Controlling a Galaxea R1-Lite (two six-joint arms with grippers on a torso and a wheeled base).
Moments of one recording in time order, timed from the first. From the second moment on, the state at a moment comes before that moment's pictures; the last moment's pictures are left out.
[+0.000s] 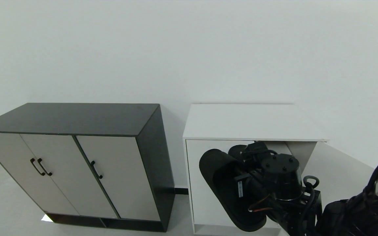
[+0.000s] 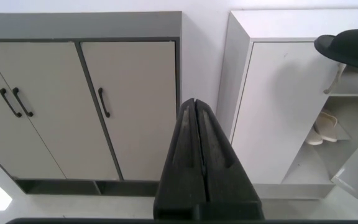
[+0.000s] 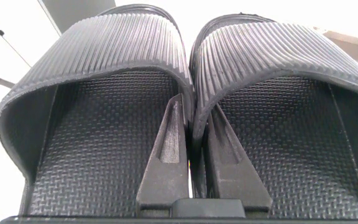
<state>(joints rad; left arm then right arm) 0.00 0.00 0.00 0.00 0.02 0.01 0.83 1.94 -0.66 -0.98 -0.48 0.14</state>
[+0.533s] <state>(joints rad) 0.00 0.00 0.00 0.00 0.02 0.02 0.83 1.95 -0.65 -0.98 -0.48 0.15</state>
